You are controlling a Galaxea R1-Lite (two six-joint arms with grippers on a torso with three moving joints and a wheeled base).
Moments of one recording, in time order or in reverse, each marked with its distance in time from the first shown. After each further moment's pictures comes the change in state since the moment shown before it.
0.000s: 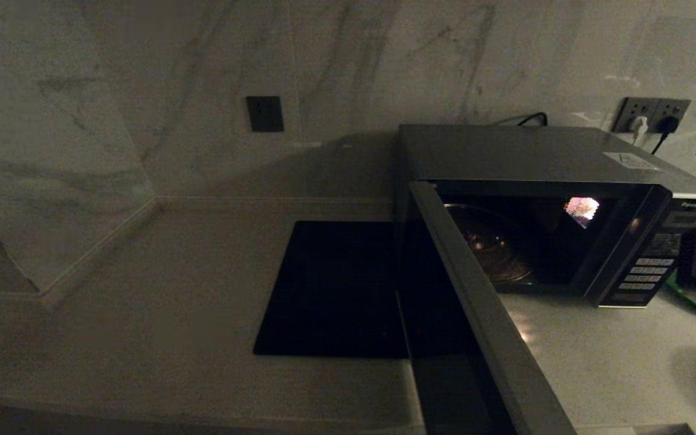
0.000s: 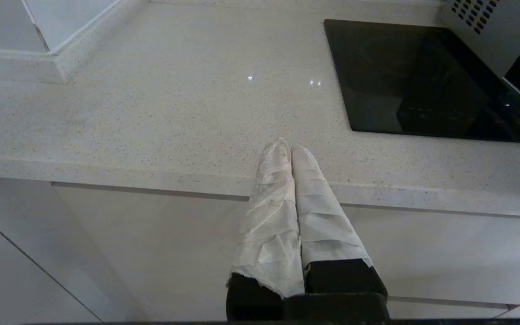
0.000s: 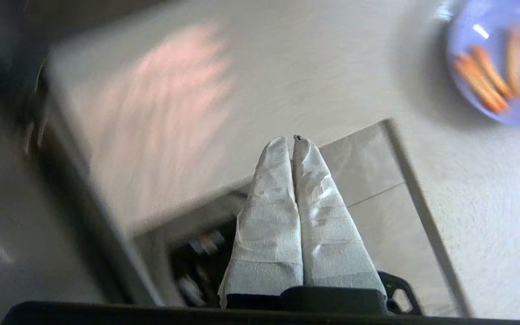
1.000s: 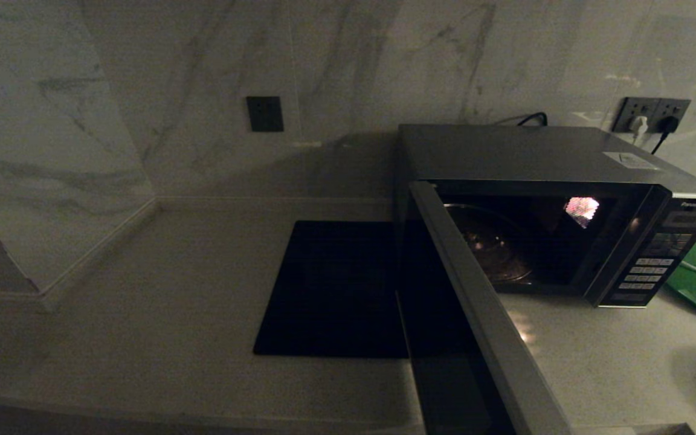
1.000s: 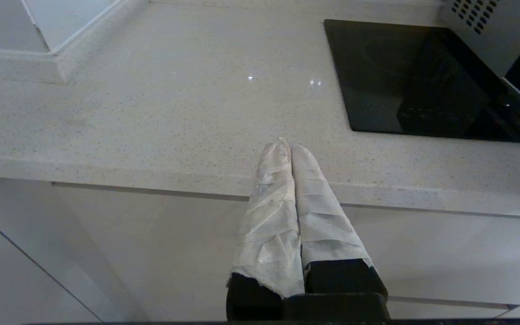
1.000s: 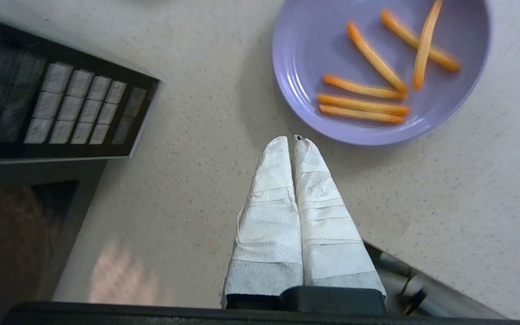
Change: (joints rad) left arm -0.001 0.000 0.000 0.000 0.001 0.000; right arm -1.029 0.046 0.374 -0.604 0.450 -0.177
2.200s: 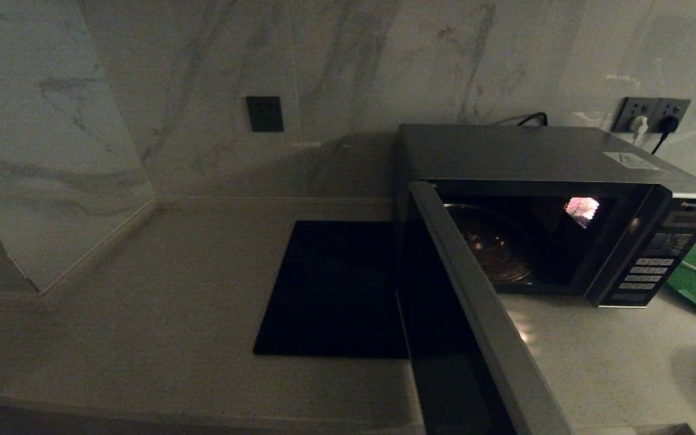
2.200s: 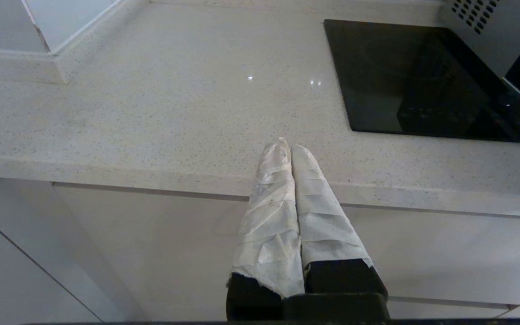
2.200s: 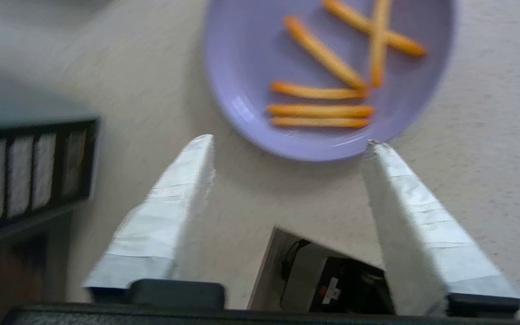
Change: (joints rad) left arm -0.001 0.000 0.000 0.000 0.000 0.000; right arm -0.220 0.168 -0.024 -0.006 0.127 -0.015
